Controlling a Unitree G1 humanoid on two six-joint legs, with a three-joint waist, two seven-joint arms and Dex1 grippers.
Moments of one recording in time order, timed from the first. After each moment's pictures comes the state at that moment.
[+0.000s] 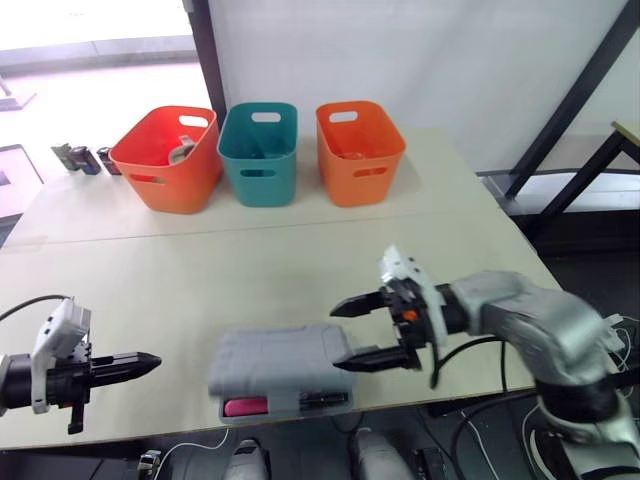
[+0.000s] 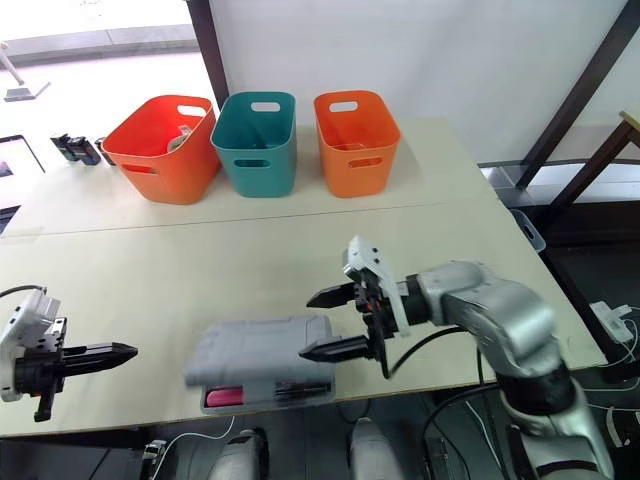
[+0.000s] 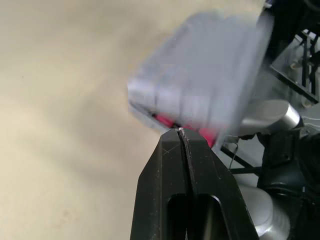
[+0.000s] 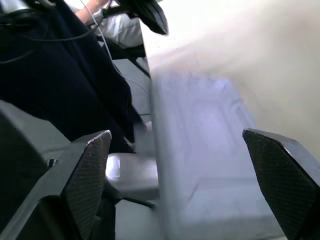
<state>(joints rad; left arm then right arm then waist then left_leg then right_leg) 0.29 1.00 0.51 -0.13 -0.66 0.45 -1.41 -0.50 -0.64 -0.05 -0.67 0.73 1.24 1.07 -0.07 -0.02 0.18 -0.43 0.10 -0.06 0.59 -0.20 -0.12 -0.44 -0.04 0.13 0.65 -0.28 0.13</state>
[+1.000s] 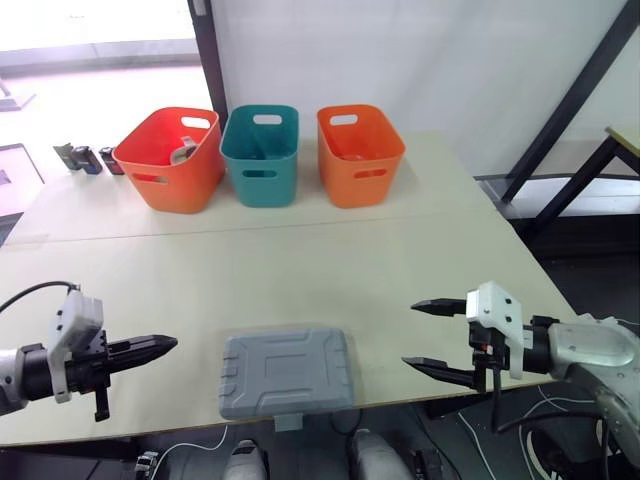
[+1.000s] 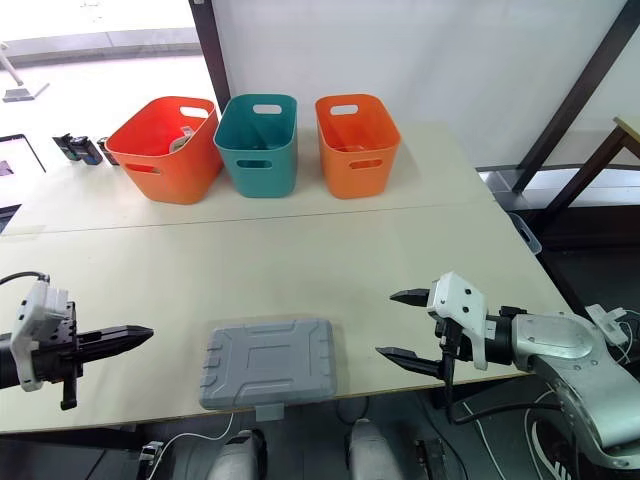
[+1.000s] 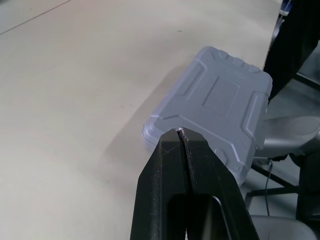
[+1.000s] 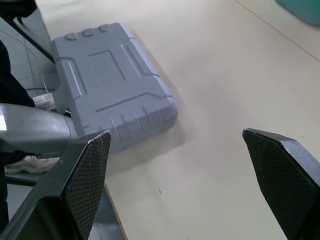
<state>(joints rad) 0.27 0.90 0.52 -0.26 -0.64 0.39 -1.28 0.05 -0.87 -0.20 -0.58 0.50 0.52 1.04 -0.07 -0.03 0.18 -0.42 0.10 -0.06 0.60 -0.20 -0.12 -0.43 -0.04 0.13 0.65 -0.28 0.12</state>
